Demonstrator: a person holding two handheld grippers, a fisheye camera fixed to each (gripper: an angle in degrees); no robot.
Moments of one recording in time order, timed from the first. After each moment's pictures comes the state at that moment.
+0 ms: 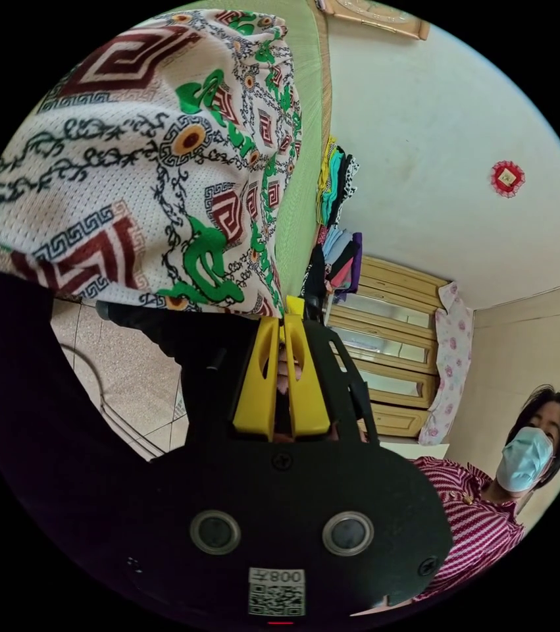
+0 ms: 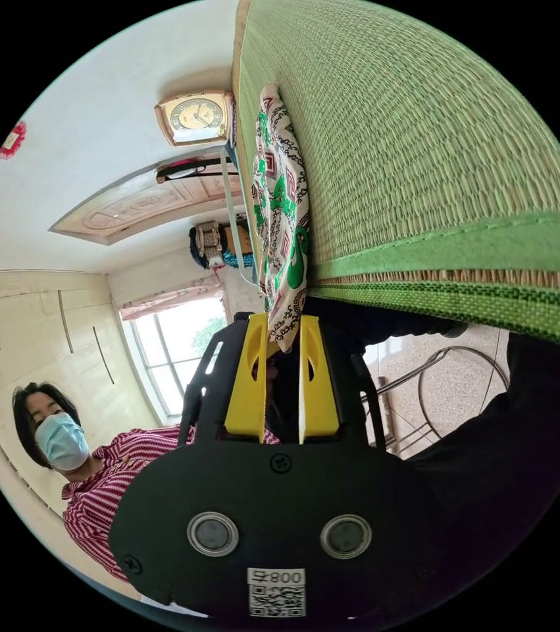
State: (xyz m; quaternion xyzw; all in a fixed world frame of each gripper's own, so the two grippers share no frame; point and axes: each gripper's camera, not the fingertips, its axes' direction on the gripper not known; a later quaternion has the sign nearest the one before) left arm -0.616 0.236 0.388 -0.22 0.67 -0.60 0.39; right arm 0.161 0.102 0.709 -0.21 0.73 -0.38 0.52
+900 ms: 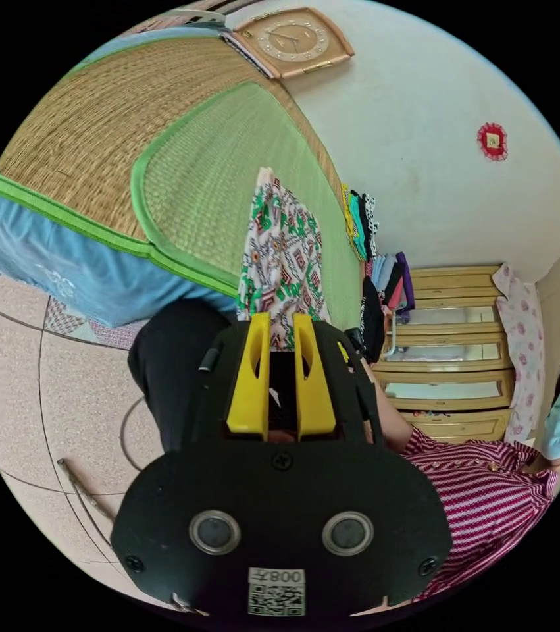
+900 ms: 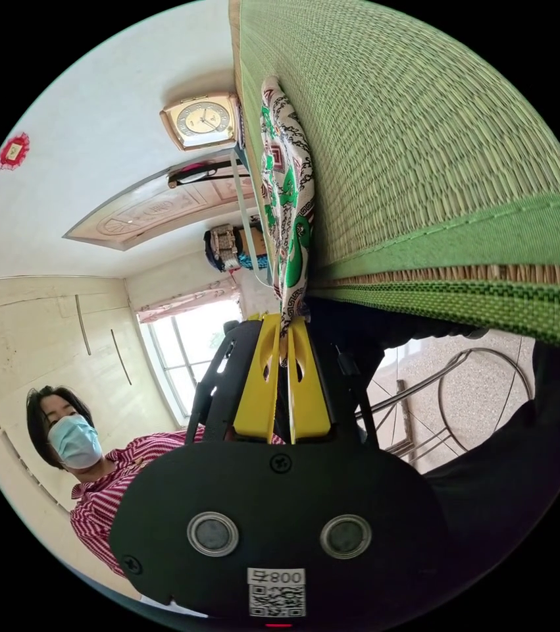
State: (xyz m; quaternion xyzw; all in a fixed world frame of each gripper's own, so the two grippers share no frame) left arm -0.711 0.272 0.358 -0.24 0.53 -0.57 0.58; right arm 0.180 0.046 0.725 -0.23 0.71 -0.37 0.55
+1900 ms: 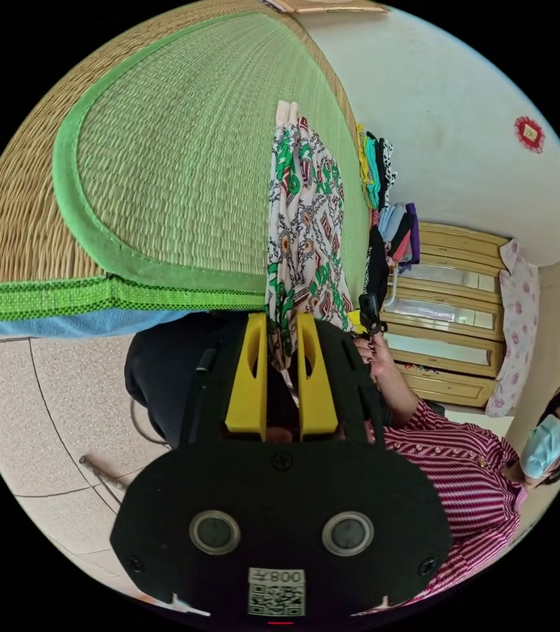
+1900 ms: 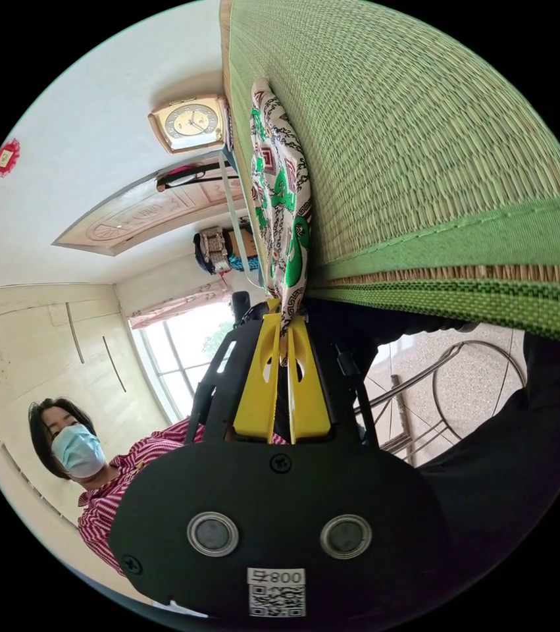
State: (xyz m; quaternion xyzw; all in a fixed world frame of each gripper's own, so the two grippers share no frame) left arm -0.571 0.209 0.403 -0.31 0.64 -0.46 0.53; right arm 0.268 -0.011 0.647 -0.21 0.73 -0.36 0.54
